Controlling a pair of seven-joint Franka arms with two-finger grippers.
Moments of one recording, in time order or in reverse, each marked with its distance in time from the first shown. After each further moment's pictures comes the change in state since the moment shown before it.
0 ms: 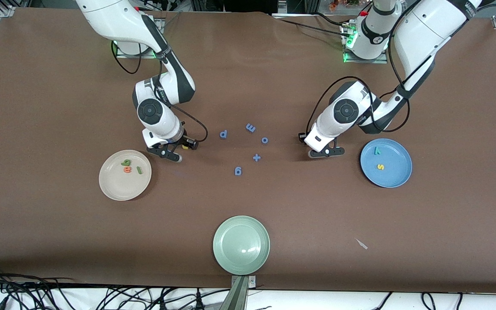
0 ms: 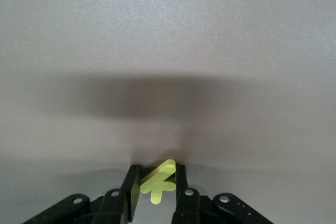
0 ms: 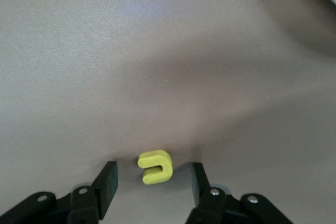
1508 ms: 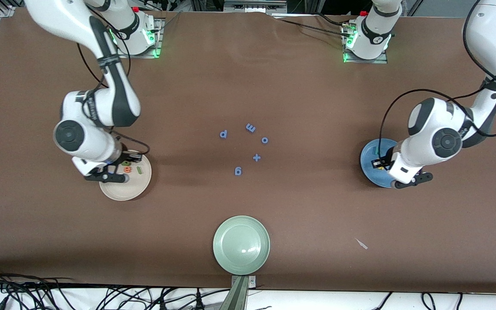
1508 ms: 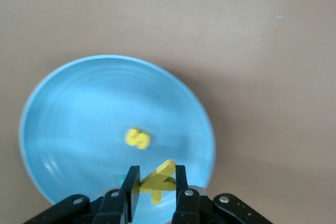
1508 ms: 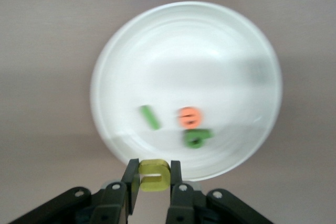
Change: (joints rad) left arm 0.376 -0.056 0.006 0.203 0.015 -0.332 0.281; right arm -0.166 -0.038 -0.212 0.235 -0.031 -0.377 -0.605
